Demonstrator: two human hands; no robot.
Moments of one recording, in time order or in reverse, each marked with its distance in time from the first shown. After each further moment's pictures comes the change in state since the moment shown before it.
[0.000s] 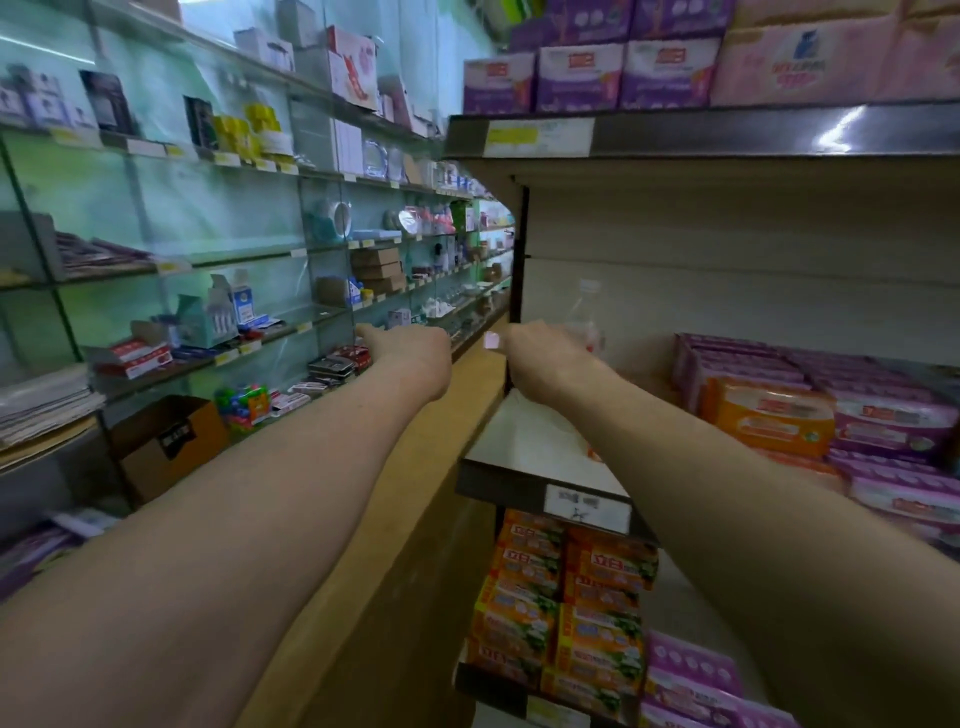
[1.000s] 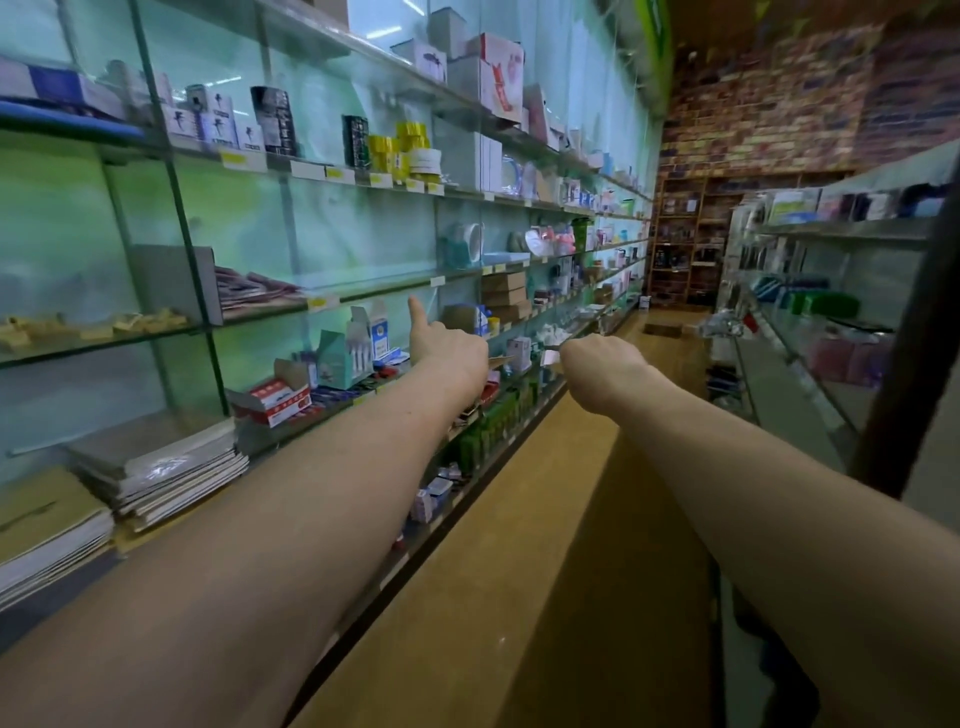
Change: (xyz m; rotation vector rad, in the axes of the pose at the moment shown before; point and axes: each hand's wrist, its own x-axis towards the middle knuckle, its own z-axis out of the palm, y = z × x) left_hand 0.259 -0.278 0.105 0.298 0.046 -0.059; right_hand 0.346 -0.203 0.083 0.008 -0.016 -0.064
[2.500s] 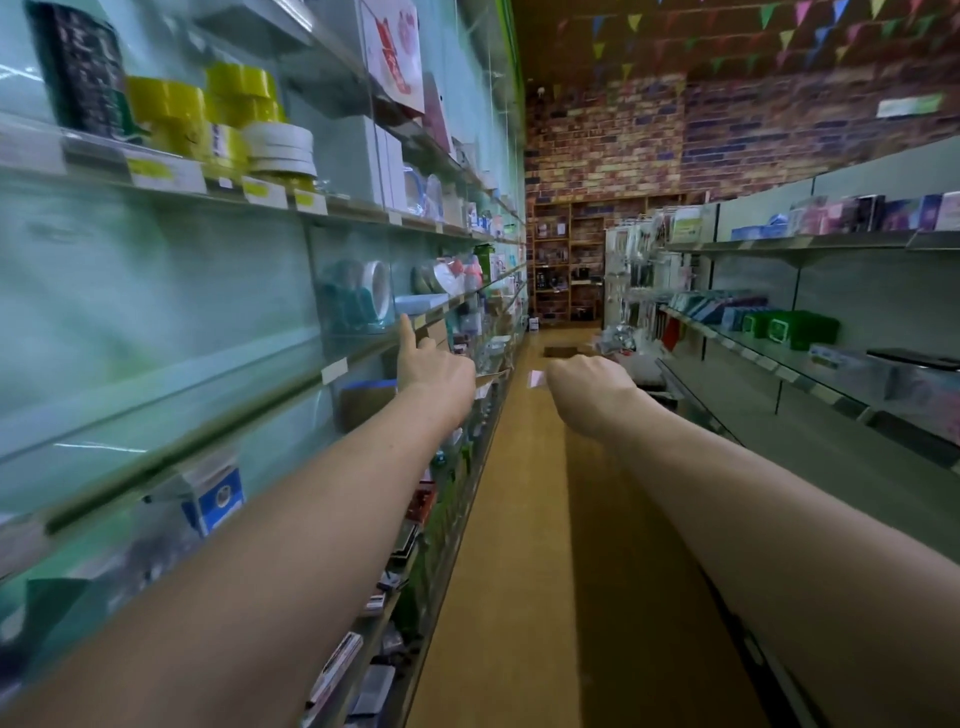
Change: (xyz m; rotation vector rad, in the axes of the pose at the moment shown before) left_hand 0.622 -0.004 0.202 -0.090 0.187 0.242; right_hand 0.575 0.046 0.161 -0.053 0.008 0.293
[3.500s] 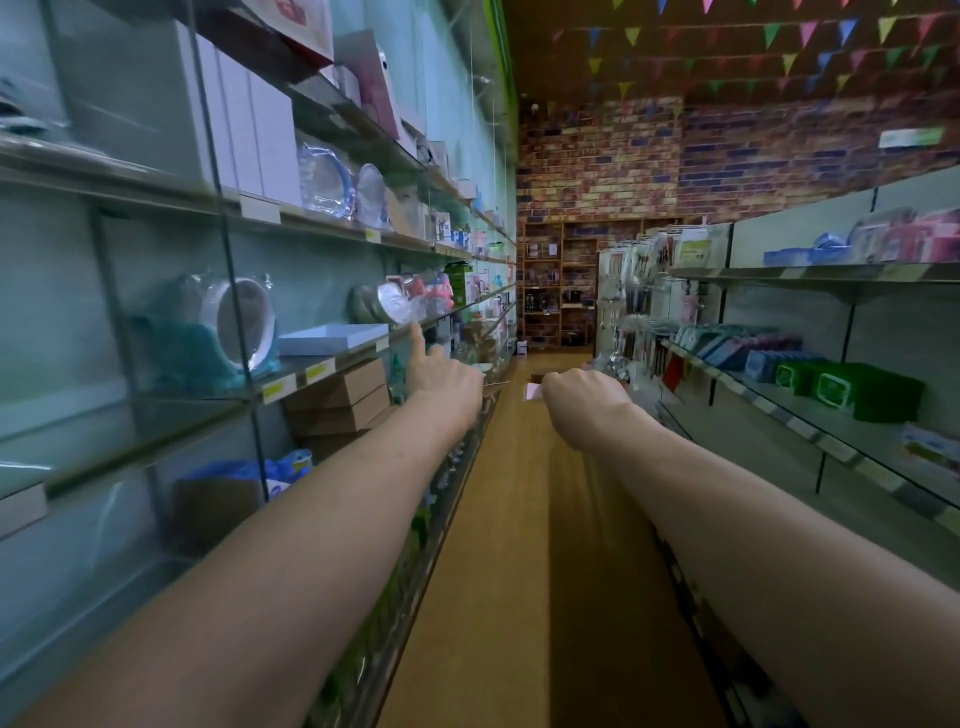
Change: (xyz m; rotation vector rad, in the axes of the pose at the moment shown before) left_hand 0.417 0.154 0.088 0.004 0.014 0.027; right_hand 0.377 0.194 0.151 -0.031 0.018 0.000
